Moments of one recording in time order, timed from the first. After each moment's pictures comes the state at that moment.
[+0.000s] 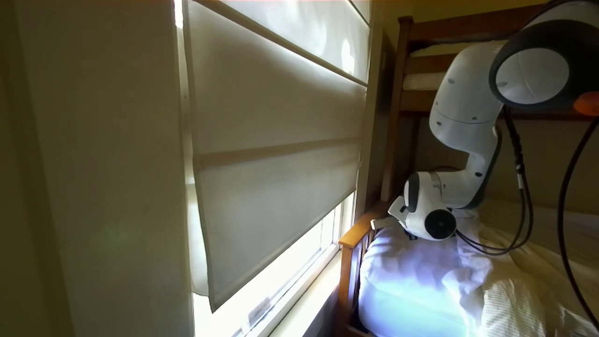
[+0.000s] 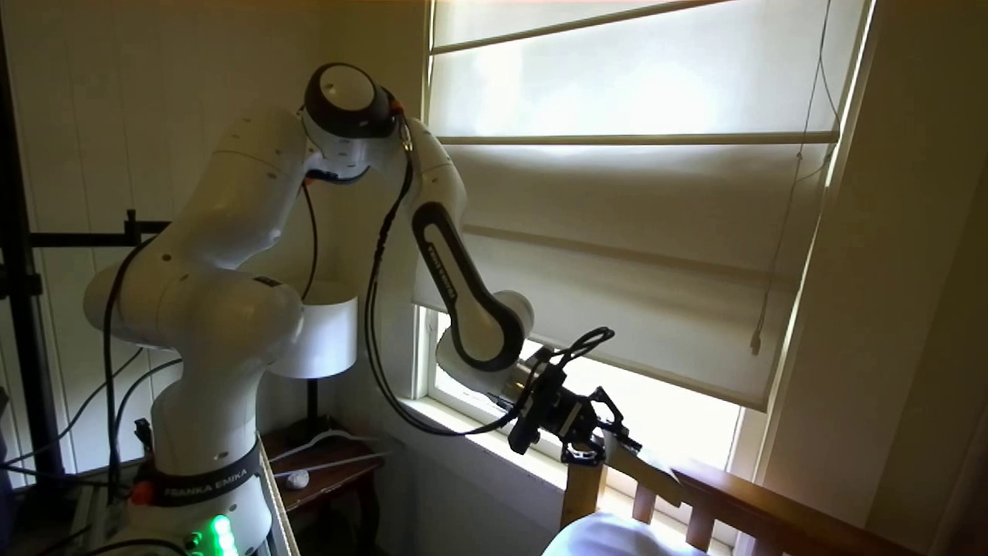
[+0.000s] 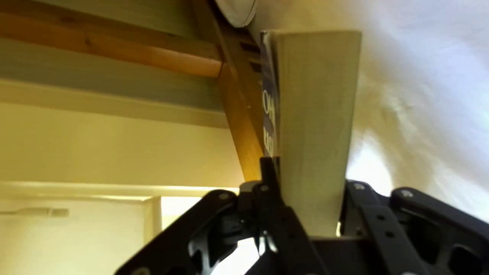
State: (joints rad) arm 0.76 0.56 -1.07 -2.39 -2.38 2.56 1.41
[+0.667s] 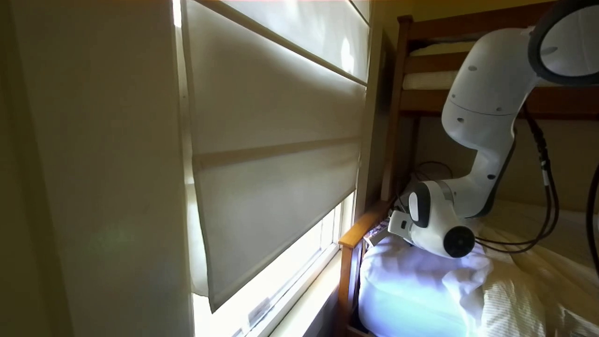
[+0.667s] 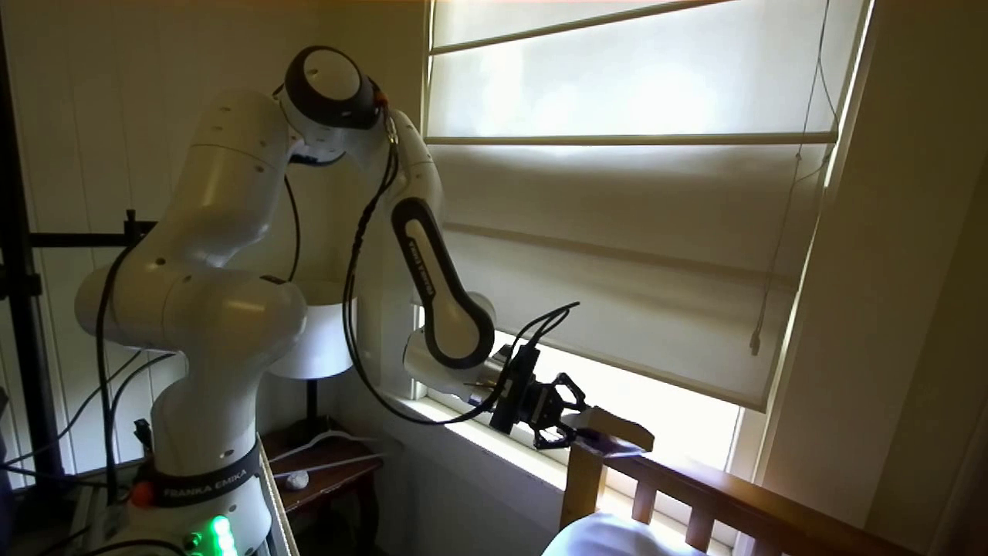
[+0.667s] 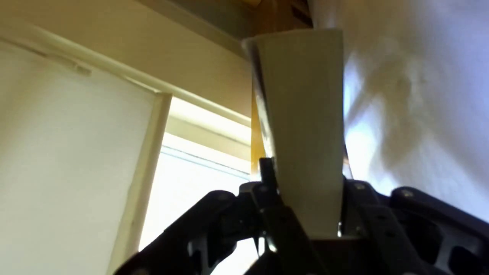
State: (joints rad) arm 0.89 0.45 -1.05 -2.53 -2.51 2.38 1.20
